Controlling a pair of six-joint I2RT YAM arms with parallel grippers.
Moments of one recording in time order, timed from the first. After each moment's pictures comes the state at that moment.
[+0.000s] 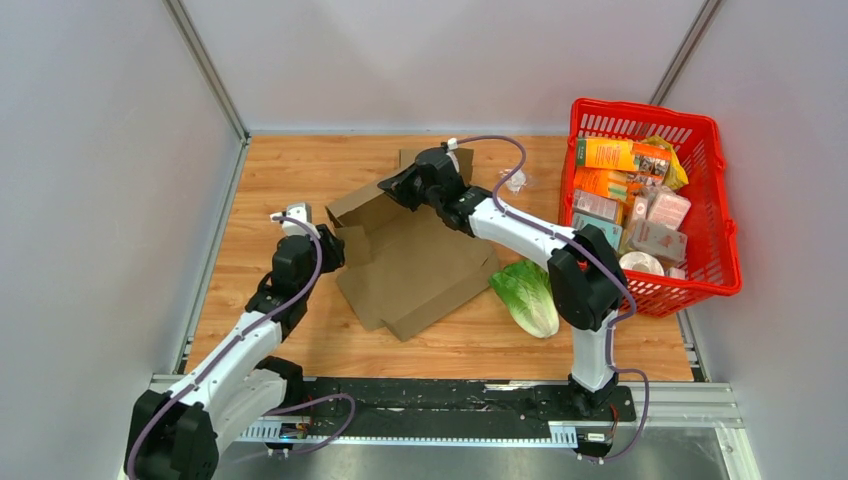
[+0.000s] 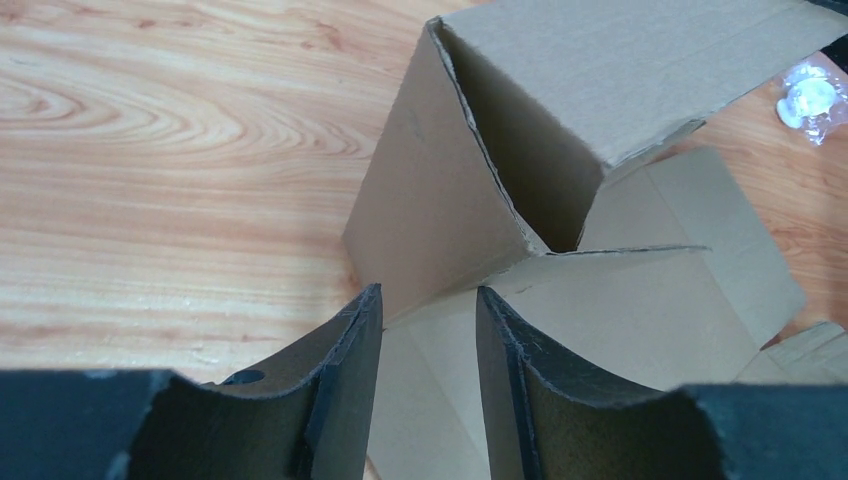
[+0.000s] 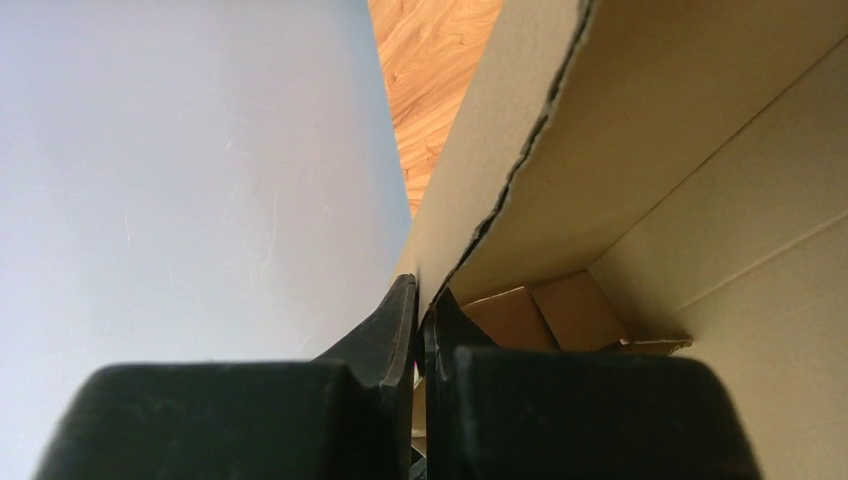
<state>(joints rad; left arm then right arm) -0.31 0.86 0.42 0.08 -0.19 -0.43 0.74 1.94 1.55 -0.02 0.04 1.39</state>
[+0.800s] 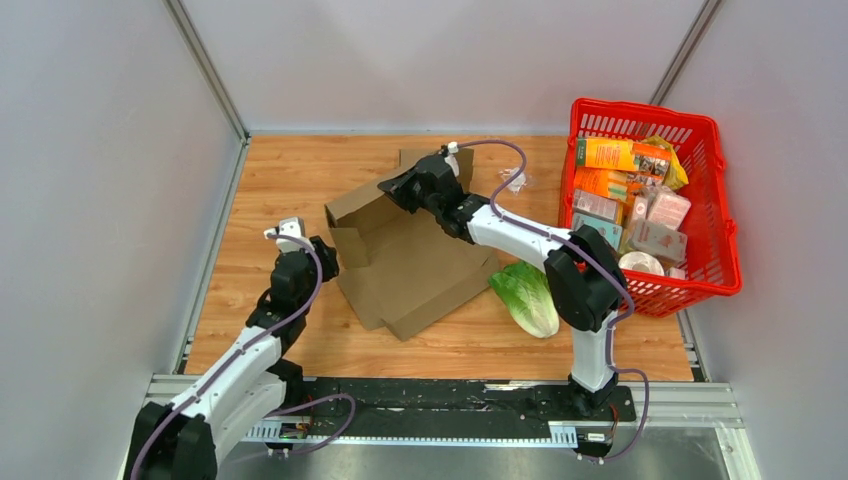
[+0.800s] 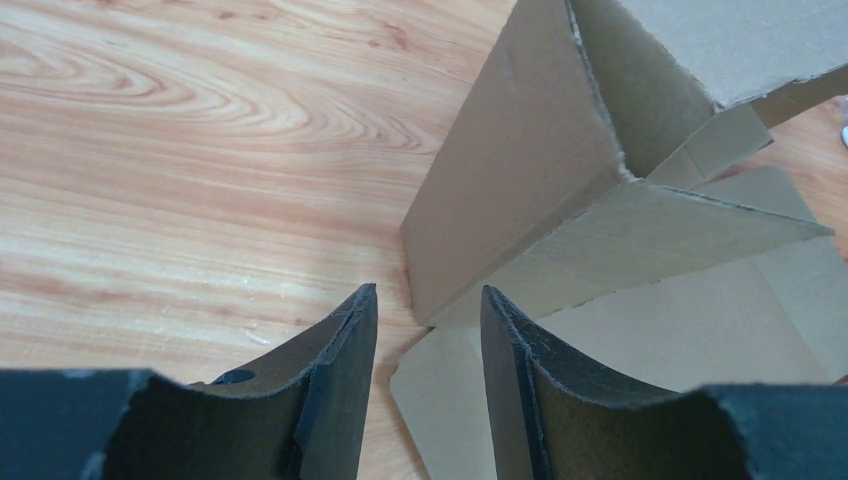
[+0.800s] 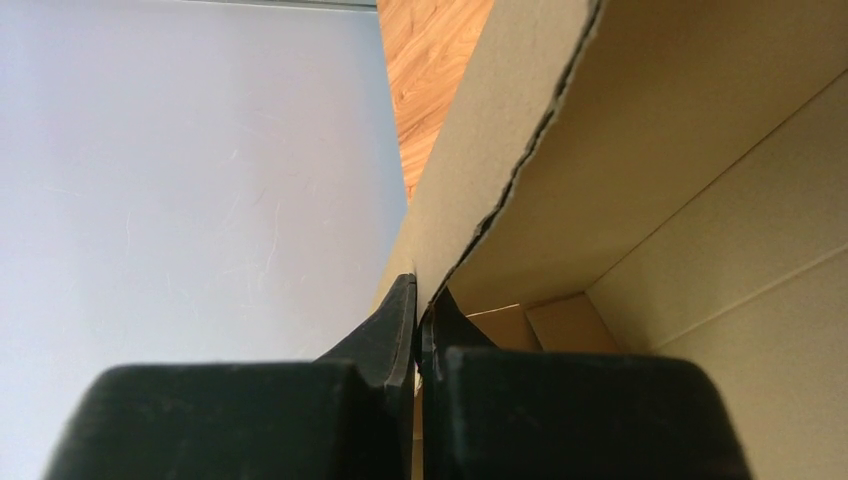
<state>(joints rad) -0.31 0.77 0.28 0.17 -0.29 -0.41 0.75 1.95 1.49 0.09 0.08 1.37</state>
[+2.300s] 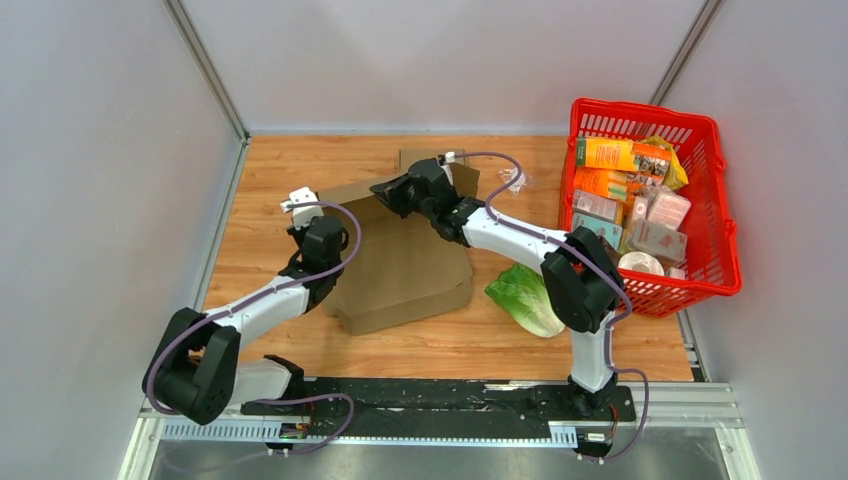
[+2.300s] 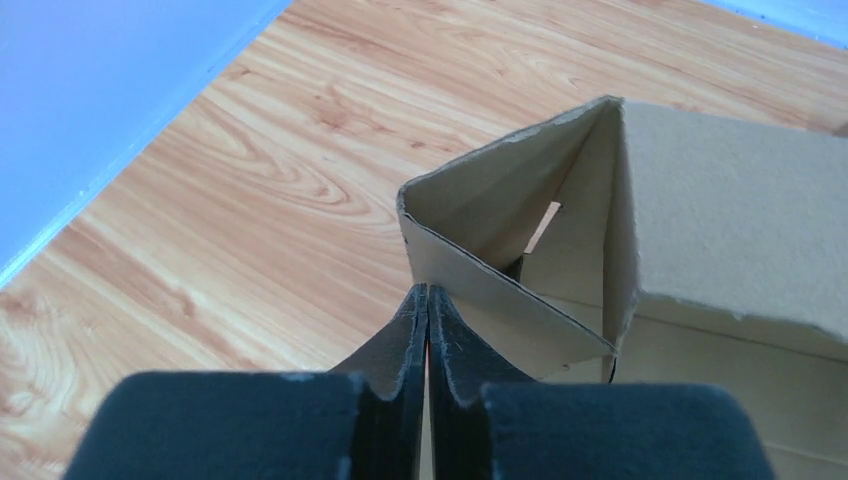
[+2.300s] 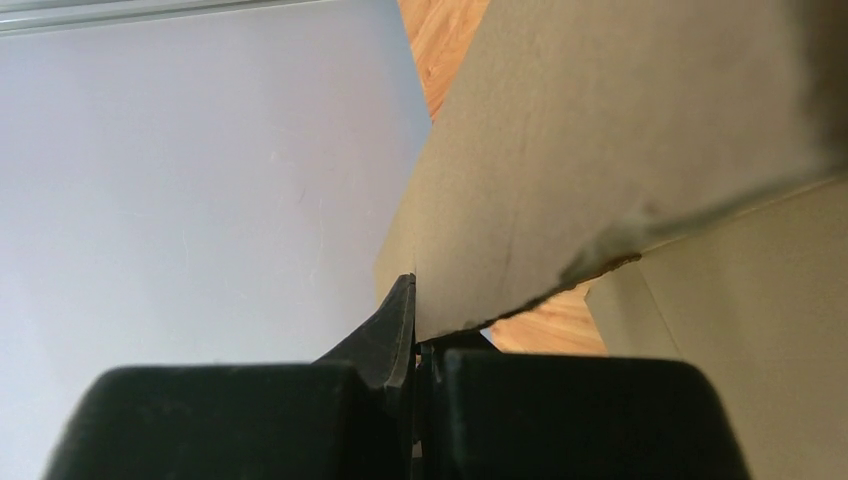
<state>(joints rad) -0.43 1.25 0.54 0.32 -0.89 -0.35 0.79 1.95 1.48 0.09 0.08 1.56</state>
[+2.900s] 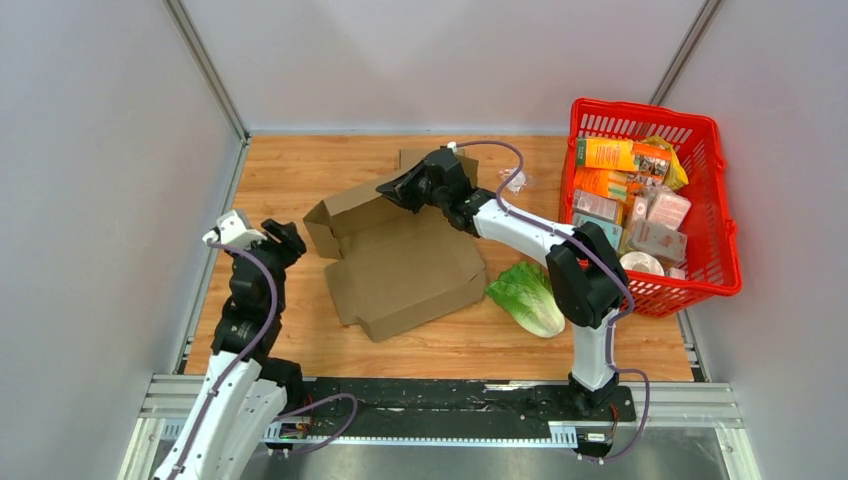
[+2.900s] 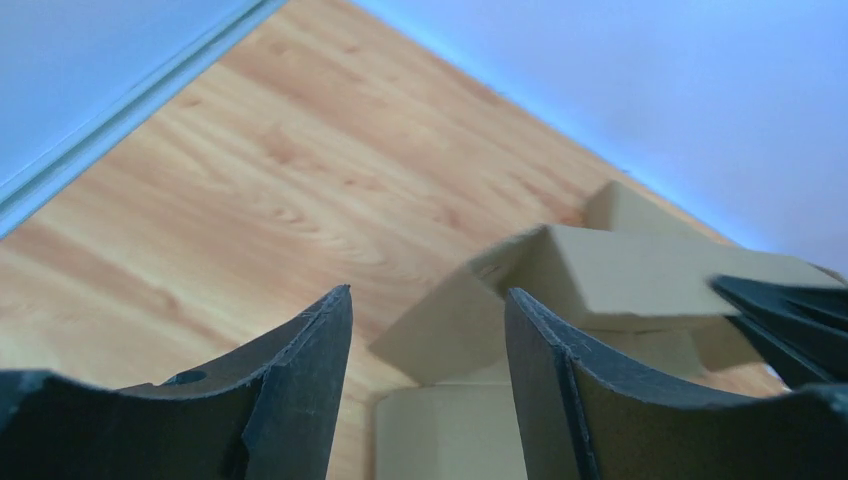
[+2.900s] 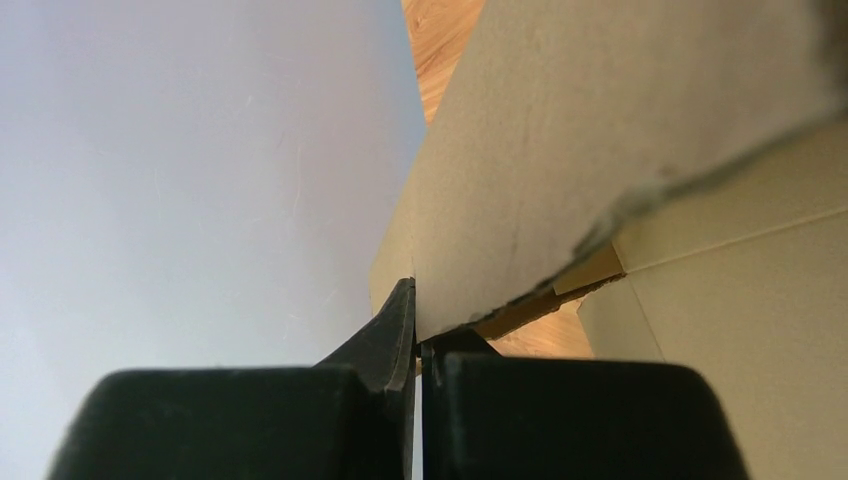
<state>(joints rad) -0.27 0.51 0.48 -0.07 -0.47 -0.46 0.70 1.95 1.49 0.09 -0.13 1.44</state>
